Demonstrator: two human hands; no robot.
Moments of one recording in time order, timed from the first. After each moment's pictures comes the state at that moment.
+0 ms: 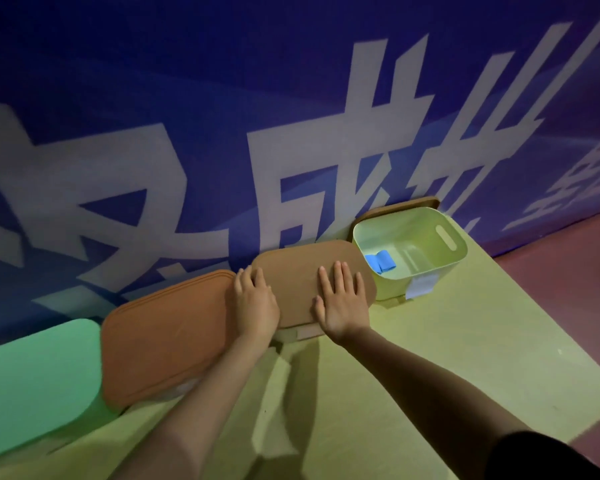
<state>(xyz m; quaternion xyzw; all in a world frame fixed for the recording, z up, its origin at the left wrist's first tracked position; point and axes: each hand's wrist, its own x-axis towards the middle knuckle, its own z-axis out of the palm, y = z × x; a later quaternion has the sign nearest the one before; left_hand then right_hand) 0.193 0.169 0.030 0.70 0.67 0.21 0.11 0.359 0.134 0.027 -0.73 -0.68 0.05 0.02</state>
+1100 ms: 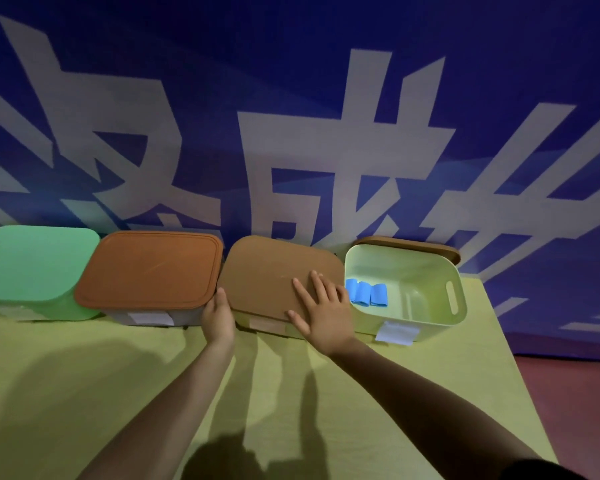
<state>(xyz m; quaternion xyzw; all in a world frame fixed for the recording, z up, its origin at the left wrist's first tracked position) 0.260 0.120 0.004 0.10 0.76 0.53 0.37 0.451 0.153 0.013 -0.52 -0.85 0.03 0.04</state>
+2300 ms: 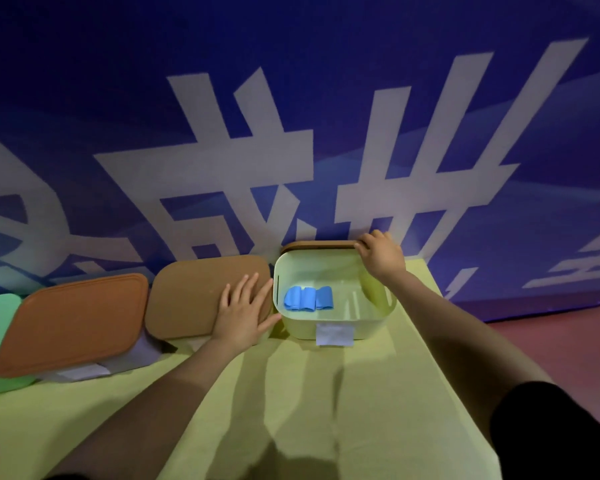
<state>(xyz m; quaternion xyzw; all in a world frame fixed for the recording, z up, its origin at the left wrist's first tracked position) 0.374 0.177 0.021 0.76 0.65 -0.03 0.07 0.675 0.293 0.047 -0.67 -0.72 0.12 0.15</state>
